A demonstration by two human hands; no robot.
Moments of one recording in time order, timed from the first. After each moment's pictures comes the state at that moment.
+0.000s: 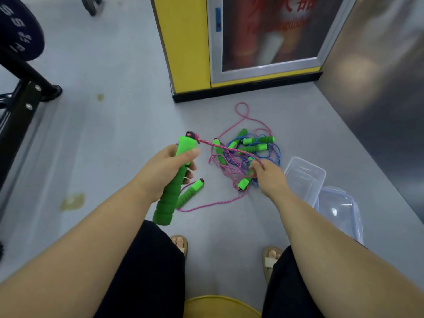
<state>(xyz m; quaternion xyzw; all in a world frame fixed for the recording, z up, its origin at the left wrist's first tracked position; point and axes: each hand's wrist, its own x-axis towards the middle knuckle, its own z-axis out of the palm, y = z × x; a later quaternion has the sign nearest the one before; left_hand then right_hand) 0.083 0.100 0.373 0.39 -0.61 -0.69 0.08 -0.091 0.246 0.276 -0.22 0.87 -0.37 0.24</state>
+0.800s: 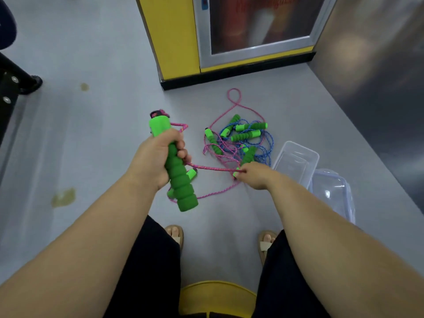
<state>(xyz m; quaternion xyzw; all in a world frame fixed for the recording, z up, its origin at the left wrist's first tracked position) 0.057 0.116 0.372 0.41 -0.42 -0.78 0.19 -0.094 0.251 0.273 -0.38 0.85 -0.05 0.37</state>
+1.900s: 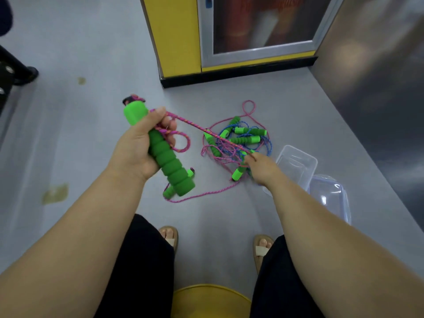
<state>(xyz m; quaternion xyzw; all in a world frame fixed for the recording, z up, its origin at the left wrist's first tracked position) 0.059 0.095 0.382 0.35 -0.34 -0.83 0.28 -0.110 0.248 0.262 -0.25 0.89 -0.22 0.30</state>
